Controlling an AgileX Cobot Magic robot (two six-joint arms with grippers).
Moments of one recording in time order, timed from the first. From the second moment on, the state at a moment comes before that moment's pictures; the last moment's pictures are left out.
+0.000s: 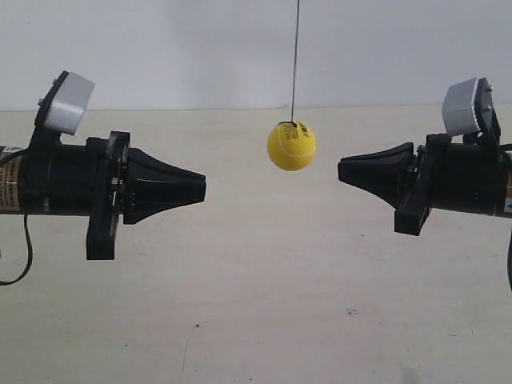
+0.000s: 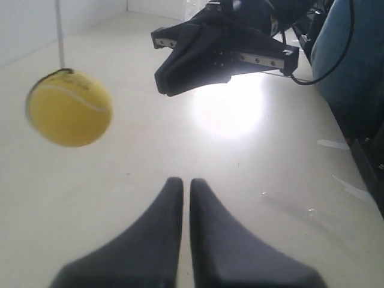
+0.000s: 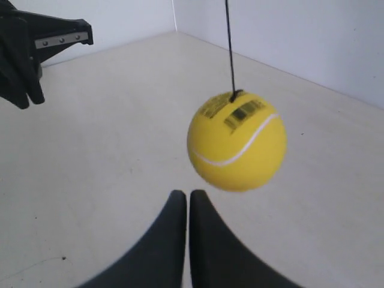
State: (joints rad) left arm -0.12 1.71 -0.72 1.45 -1.20 -0.77; right arm 0.00 1.70 -0.63 -1.30 -1.16 0.69
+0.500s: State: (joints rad) left arm -0.12 1.74 -0.74 1.39 -1.12 -0.72; right arm 0.00 1.70 -0.63 -1.27 -1.14 0.66
